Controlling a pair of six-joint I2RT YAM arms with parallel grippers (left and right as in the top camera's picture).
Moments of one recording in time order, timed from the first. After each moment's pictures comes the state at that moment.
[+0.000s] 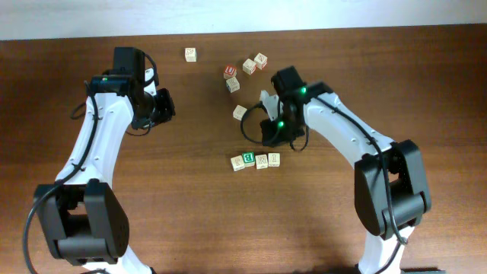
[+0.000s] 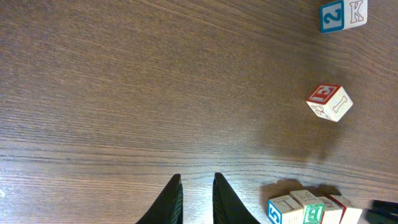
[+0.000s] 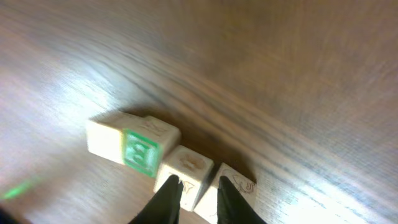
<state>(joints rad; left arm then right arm) -0.02 1.85 1.55 -0.96 0.18 -0.31 0.38 2.01 1.53 -0.92 -0.36 0.01</state>
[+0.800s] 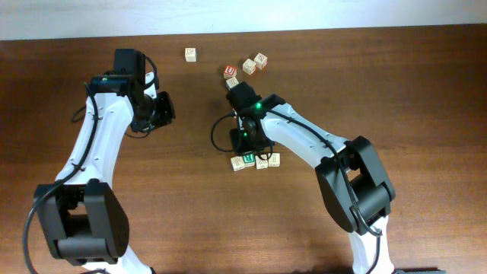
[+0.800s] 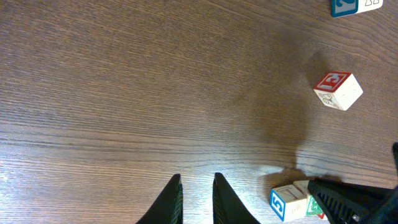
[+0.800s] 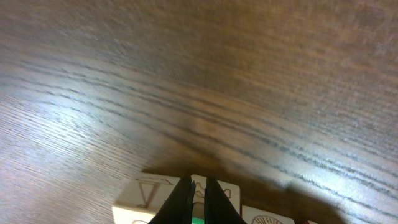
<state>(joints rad) -0.02 1.85 1.55 -1.00 0.18 -0.31 0.58 2.14 1.60 -0.86 -0.16 0.33</state>
